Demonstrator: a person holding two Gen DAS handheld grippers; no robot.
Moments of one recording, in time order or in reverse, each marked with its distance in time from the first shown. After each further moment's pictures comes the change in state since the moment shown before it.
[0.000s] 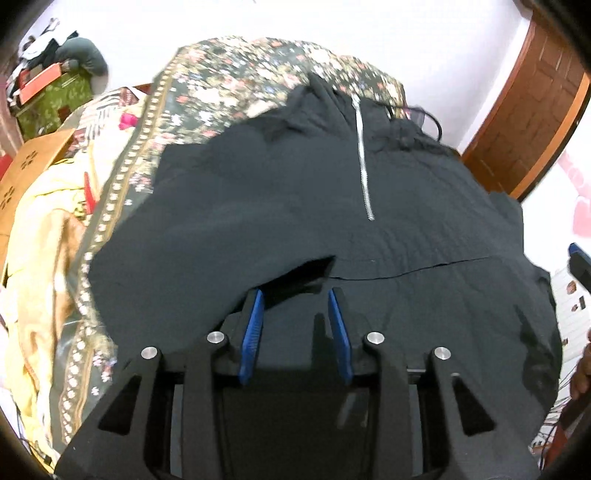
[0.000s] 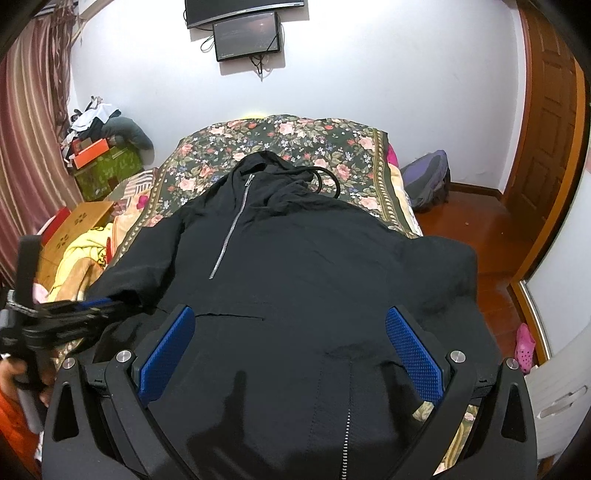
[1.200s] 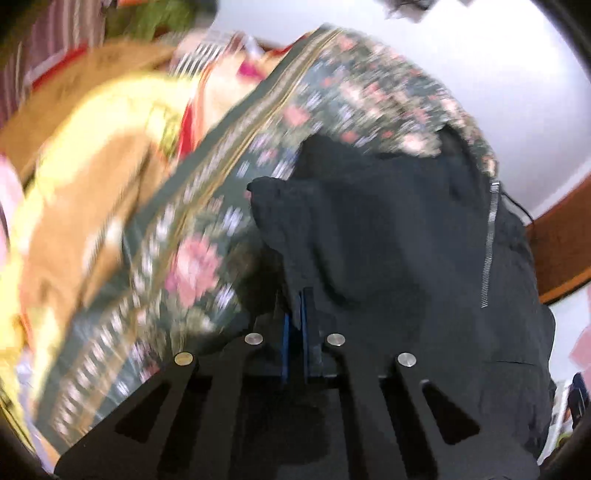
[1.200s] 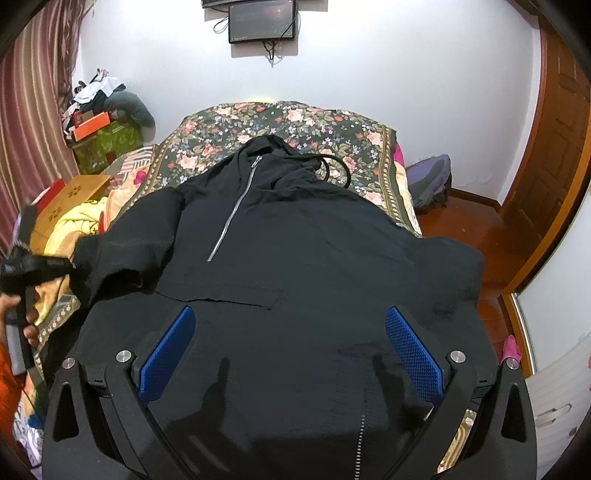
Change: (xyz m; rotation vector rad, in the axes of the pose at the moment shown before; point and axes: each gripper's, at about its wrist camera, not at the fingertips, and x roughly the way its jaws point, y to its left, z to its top) left arm 0.023 0.114 0.025 -0.358 -0.030 0.091; right arm 0.007 0.010 -0.003 -0.075 0.029 -0.040
